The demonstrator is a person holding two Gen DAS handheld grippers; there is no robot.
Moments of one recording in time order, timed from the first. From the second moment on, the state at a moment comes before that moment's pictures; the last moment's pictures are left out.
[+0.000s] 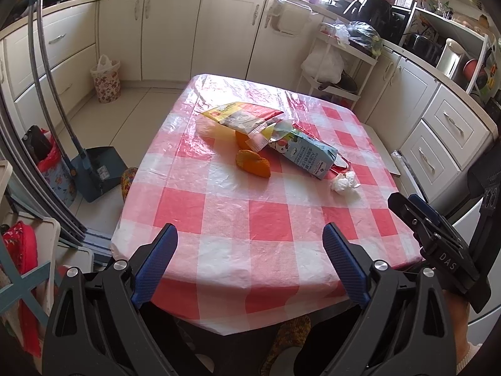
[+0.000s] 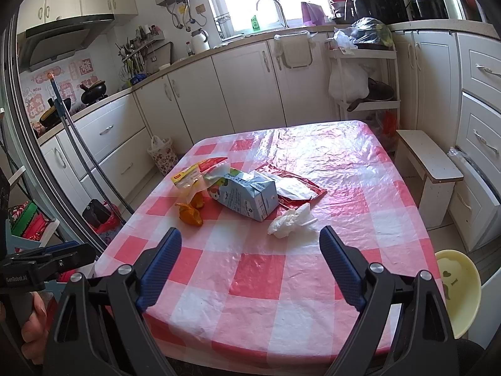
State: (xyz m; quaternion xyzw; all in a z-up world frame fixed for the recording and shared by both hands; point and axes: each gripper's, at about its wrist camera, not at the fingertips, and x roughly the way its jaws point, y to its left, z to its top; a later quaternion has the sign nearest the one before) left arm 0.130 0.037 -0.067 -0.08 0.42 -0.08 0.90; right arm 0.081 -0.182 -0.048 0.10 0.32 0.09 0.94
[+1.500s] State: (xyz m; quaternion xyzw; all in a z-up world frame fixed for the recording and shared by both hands) left arm 0.168 0.119 -0.098 -0.16 0.43 -0.04 0.89; right arm 0.309 -0.030 -0.043 -0.05 0.44 0.23 0.87
